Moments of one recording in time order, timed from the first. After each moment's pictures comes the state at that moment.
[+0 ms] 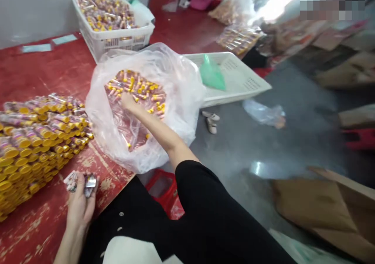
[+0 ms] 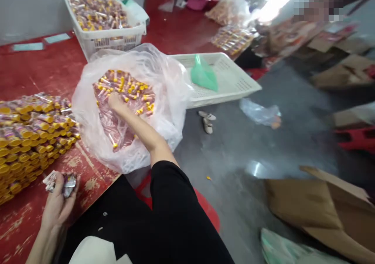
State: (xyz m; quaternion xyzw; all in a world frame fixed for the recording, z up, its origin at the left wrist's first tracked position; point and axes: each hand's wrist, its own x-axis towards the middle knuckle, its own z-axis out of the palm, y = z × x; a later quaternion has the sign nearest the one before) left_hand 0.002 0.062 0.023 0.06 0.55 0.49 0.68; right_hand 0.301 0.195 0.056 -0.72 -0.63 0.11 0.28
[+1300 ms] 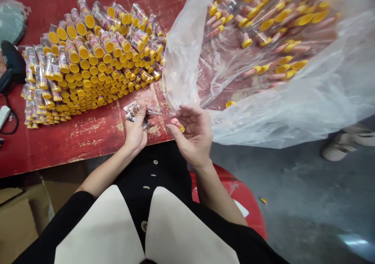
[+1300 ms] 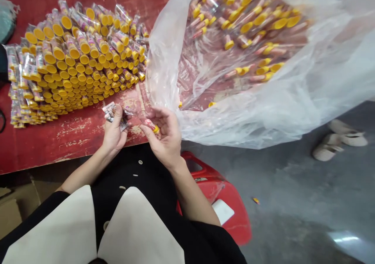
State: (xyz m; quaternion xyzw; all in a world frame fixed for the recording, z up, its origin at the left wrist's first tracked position) left_hand 0.015 0.025 0.014 0.12 0.50 0.55 0.65; right_hand 0.145 -0.027 -0.002 -0.54 -0.54 0.29 0.58
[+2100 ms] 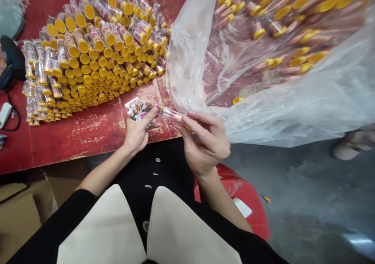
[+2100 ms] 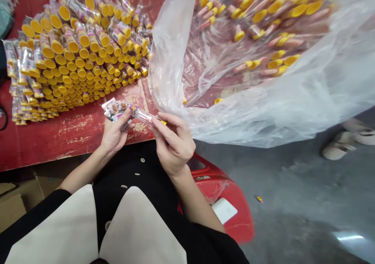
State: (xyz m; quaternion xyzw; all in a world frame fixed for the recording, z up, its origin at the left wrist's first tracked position) left_hand 0.007 0.016 0.017 0.17 0.48 0.52 0.68; right_hand 0.144 -0.042 0.006 -0.53 -0.60 0.03 0.60
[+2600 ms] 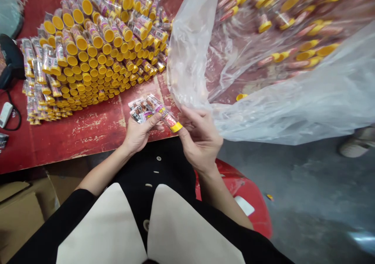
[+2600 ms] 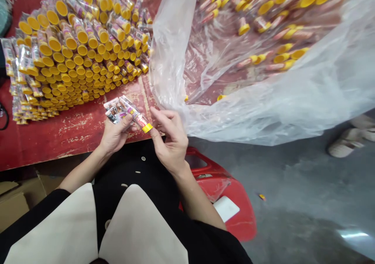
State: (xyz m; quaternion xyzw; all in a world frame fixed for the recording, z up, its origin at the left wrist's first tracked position) left_hand 0.002 0.009 0.019 0.24 0.45 0.47 0.72; right_hand 0.145 -0.046 0.001 -0.55 -0.55 0.26 0.58
